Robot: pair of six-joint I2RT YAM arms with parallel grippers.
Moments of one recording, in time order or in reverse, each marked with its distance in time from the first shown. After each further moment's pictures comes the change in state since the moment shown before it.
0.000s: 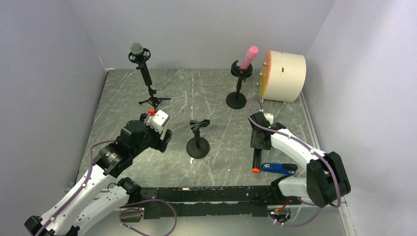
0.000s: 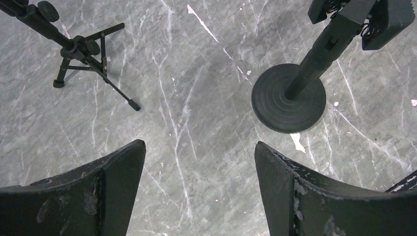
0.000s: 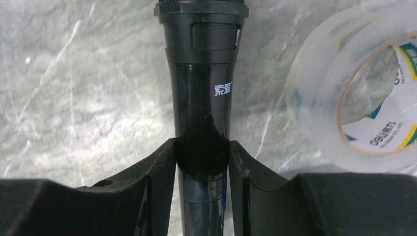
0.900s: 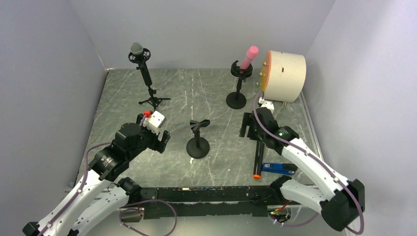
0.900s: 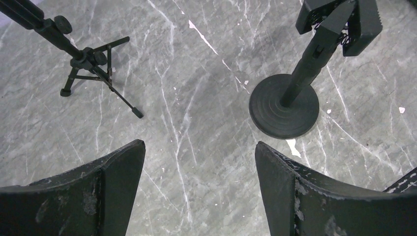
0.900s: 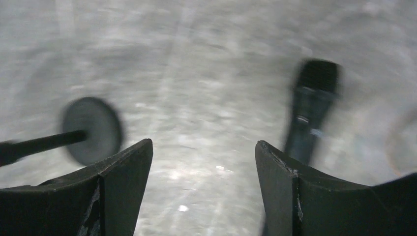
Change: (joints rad) left arm 0.000 -0.053 -0.001 0.002 0.012 0.000; right arm 0.152 -0.233 0.120 -0.049 0.020 0.043
